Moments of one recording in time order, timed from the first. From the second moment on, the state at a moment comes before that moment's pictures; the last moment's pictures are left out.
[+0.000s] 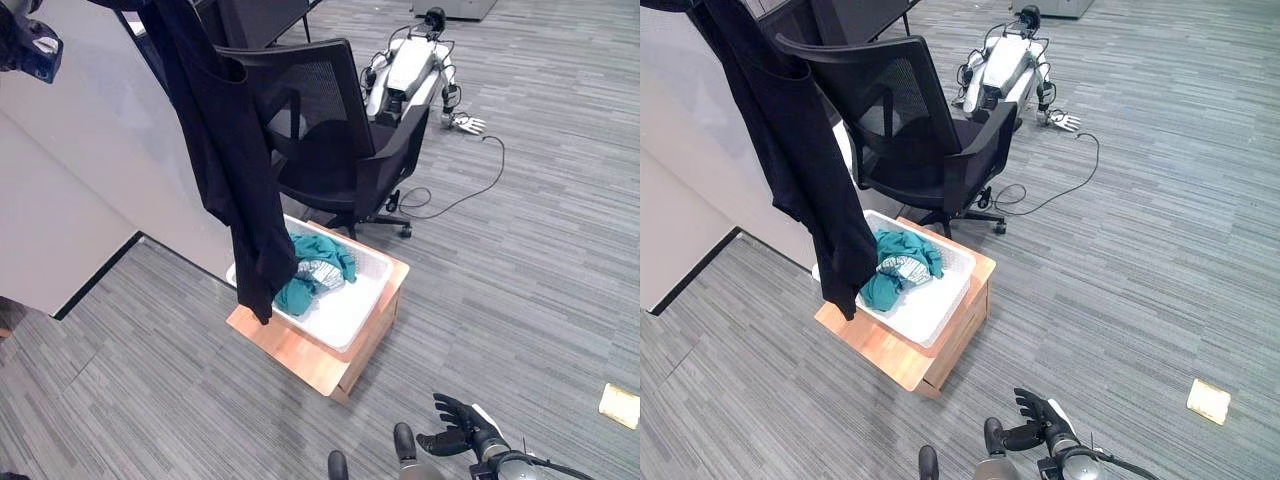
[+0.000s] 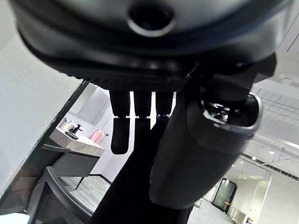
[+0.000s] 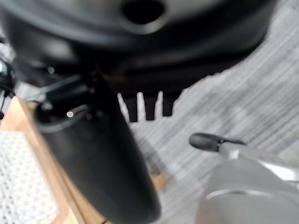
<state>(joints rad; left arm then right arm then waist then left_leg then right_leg) -1.70 1.26 -1.14 0.72 -0.75 -0.15 -0.06 0.21 -0.41 0.11 0.51 0.07 0.07 0.08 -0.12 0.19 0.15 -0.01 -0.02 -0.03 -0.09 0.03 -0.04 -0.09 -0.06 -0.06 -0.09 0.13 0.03</state>
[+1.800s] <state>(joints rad) -1.97 1.23 -1.24 0.78 -0.74 -0.15 -0.06 0.19 -0.42 0.11 0.54 0.04 0.07 0.06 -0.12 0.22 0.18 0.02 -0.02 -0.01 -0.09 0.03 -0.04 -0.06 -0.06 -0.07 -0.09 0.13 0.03</state>
